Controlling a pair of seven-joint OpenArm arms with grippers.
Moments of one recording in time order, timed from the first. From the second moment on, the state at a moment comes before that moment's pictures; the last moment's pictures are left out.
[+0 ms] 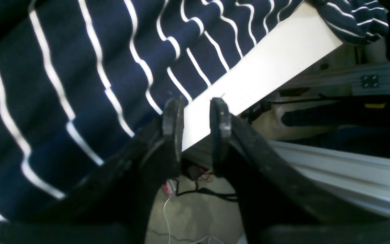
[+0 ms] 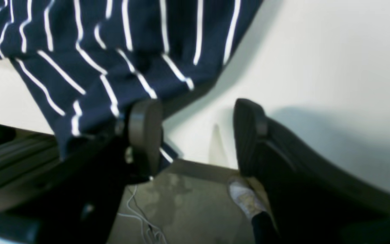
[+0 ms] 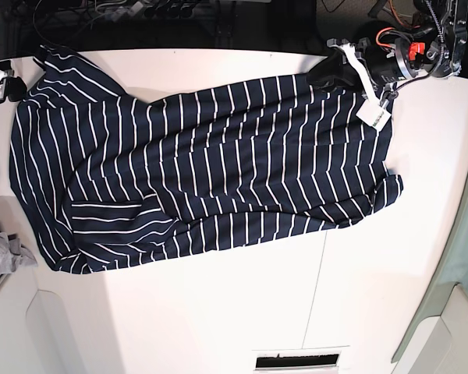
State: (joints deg) left arm 24.7 -19.6 -8.5 92.8 -48.0 -37.7 52.6; right arm -23.6 38.4 21.7 81.3 46.0 30.5 -54.0
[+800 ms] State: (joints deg) left arm 24.7 -19.6 -8.6 91.7 -31.3 -33.2 45.2; right arm -23.9 31.6 14.2 77.7 49.2 32.9 -51.7
